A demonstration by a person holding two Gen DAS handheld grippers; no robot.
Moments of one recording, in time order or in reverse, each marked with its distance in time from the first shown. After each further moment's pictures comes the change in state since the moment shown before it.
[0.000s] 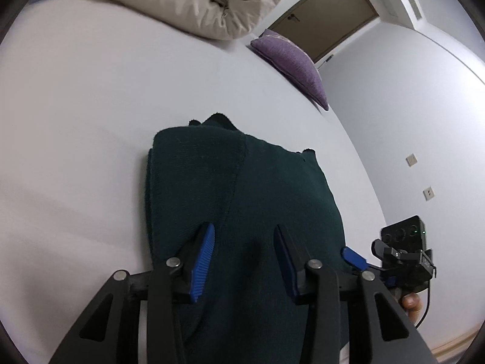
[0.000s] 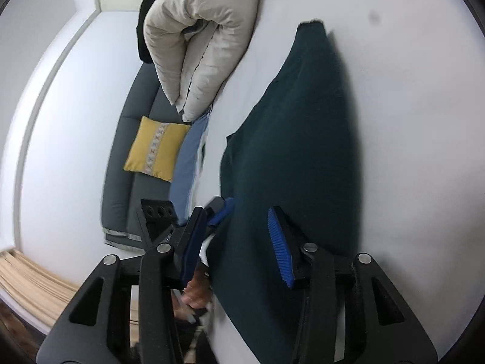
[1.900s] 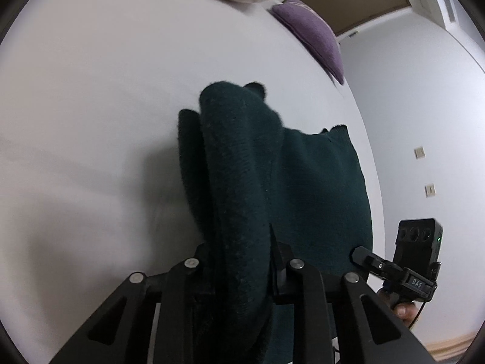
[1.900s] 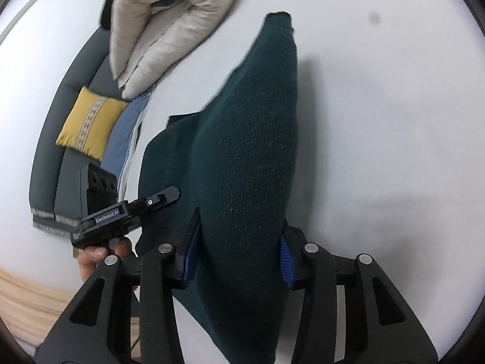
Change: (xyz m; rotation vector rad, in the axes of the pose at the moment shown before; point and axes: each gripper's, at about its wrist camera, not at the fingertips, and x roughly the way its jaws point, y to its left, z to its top) left arm -0.015 -0.017 -0.007 -0.121 0.222 0.024; right arm -0.026 0.053 -0.056 -0.108 0.058 -0.378
